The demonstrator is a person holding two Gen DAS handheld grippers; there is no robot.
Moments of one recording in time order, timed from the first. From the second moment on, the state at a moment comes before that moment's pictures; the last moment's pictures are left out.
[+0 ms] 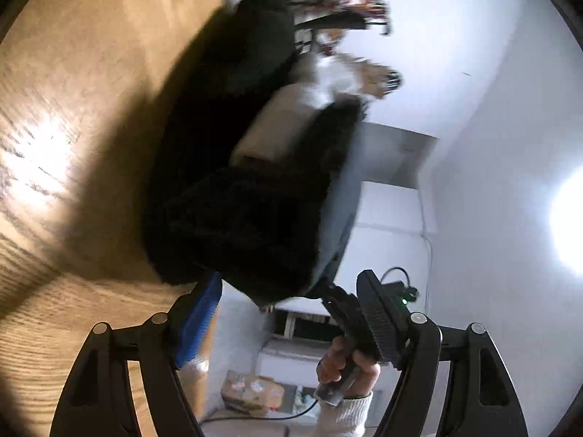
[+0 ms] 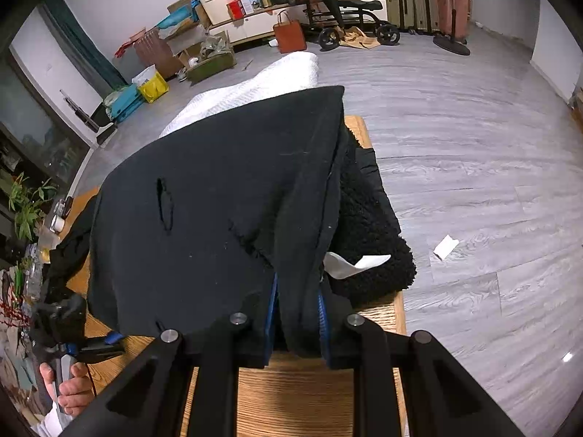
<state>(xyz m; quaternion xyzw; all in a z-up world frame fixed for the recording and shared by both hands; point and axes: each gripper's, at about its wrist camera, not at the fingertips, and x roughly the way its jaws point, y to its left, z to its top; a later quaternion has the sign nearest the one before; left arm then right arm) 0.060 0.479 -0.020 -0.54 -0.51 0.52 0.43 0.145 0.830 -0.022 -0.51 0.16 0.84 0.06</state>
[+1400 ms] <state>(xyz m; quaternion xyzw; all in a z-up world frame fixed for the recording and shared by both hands) 0.018 0.530 0.069 -0.56 -0.22 0.66 0.44 0.186 0.822 -0.010 -0.45 0.30 0.84 0.01</state>
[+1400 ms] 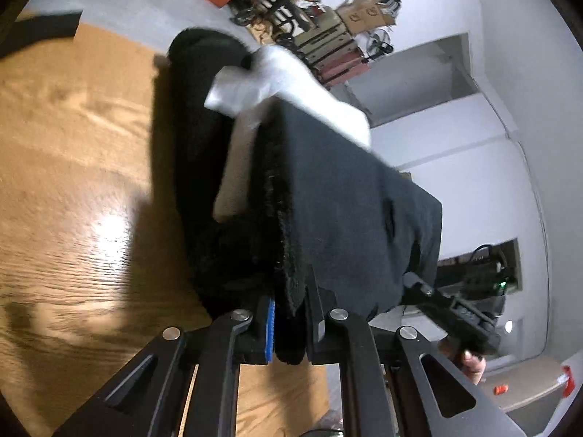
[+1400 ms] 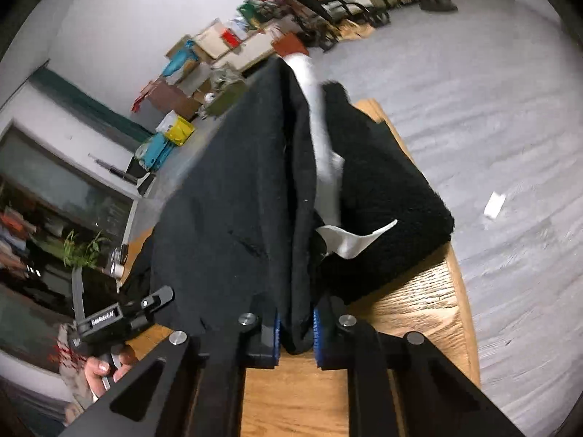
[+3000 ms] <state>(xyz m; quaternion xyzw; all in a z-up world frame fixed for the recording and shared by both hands) -0.094 0.640 0.074 -0.56 -0.04 0.70 0.43 0.064 0.875 0.032 -0.46 0.19 0.87 0.06</state>
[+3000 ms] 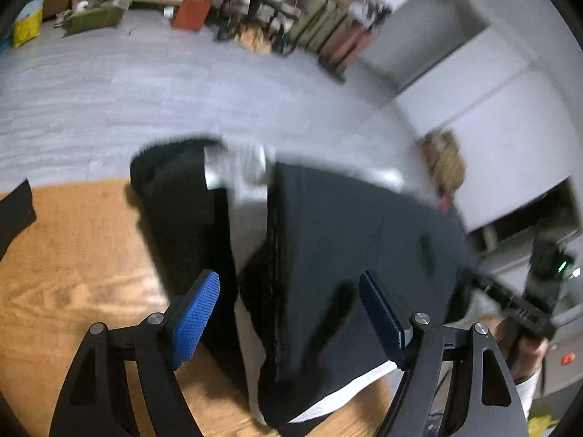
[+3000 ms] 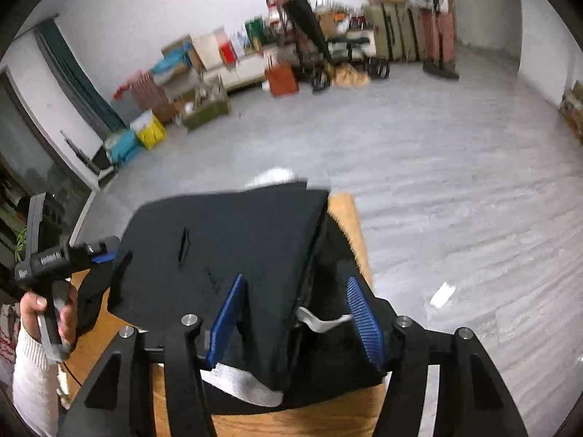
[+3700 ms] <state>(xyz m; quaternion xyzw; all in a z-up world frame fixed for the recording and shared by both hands) -0.031 0.537 0.057 -0.54 -0.10 0.71 0.44 0.064 0.894 0.041 -0.47 0.19 0.86 0.07</state>
